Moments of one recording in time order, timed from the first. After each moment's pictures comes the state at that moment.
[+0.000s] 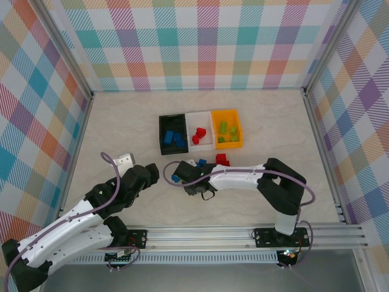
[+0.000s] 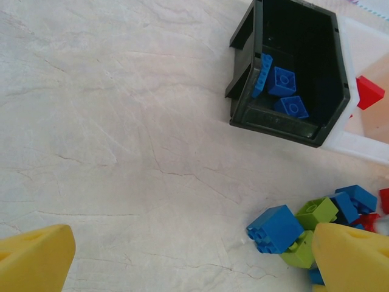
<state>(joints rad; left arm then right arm) -0.83 0.71 0.64 -0.81 -0.61 -0.98 1.12 1.78 1.11 -0.51 0.23 0.56</state>
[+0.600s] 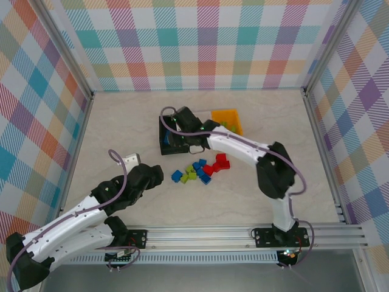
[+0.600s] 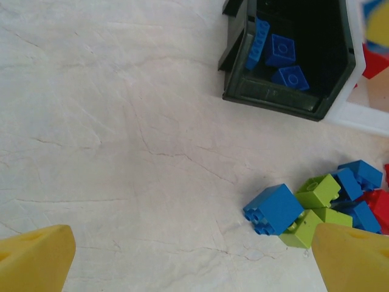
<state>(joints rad) -0.83 0.76 0.64 -0.78 -0.53 -0.96 0.85 2.02 1.72 -0.53 0.02 0.44</state>
